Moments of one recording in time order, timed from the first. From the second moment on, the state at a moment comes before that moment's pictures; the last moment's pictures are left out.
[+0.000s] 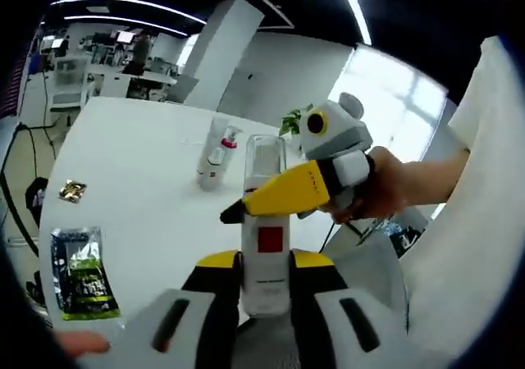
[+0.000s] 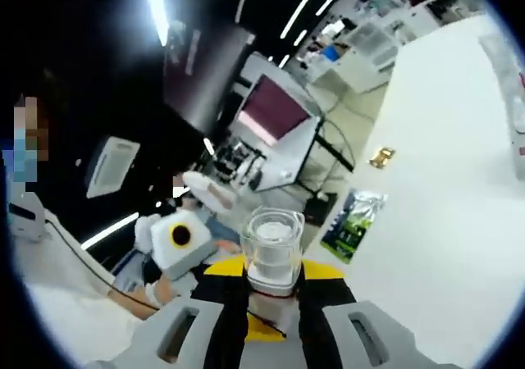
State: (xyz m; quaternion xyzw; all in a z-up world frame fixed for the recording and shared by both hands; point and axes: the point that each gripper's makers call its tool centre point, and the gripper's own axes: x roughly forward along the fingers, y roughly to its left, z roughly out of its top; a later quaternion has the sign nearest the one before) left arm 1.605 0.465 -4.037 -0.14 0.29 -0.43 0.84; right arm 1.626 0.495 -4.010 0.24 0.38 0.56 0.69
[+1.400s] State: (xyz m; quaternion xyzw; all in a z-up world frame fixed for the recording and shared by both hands) left arm 1.613 0.453 -4.028 -0.26 0.29 -0.44 0.81; right arm 1.631 0.503 -3.993 0.28 0.36 0.61 0.65
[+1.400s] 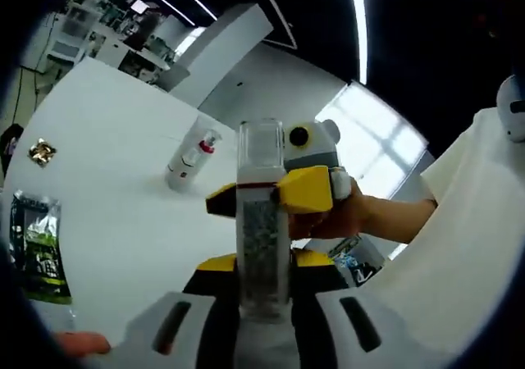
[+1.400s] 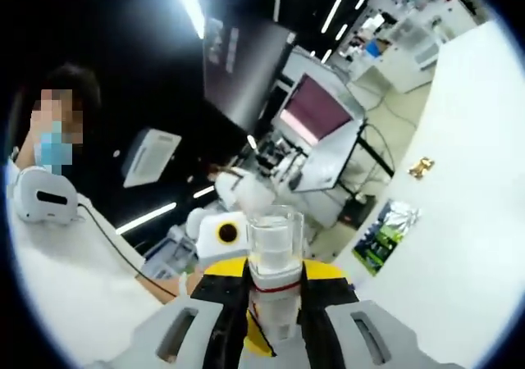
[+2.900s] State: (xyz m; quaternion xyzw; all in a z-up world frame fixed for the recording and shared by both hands) left arm 1.623 0.554 -4.112 0.14 0.36 -0.27 0.88; right arm 1.684 0.480 -4.046 0.23 0.38 0.43 0.78
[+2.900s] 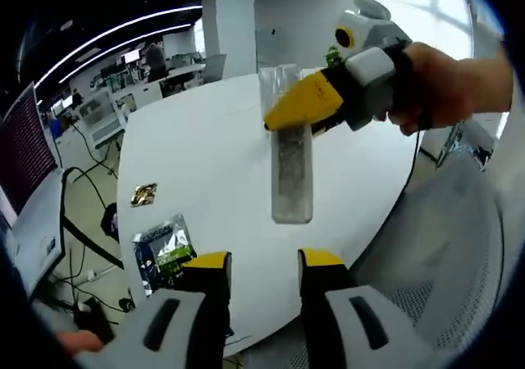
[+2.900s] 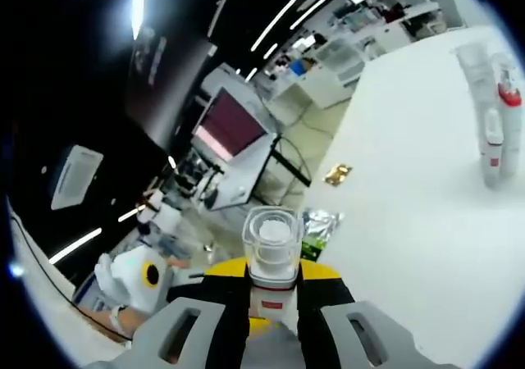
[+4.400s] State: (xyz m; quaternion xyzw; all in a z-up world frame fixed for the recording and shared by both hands) left arm 1.611 0.593 -4.166 0.19 0.43 -0.18 0.86; right arm 1.747 0.322 -4.110 0.01 0.33 0.26 0.91
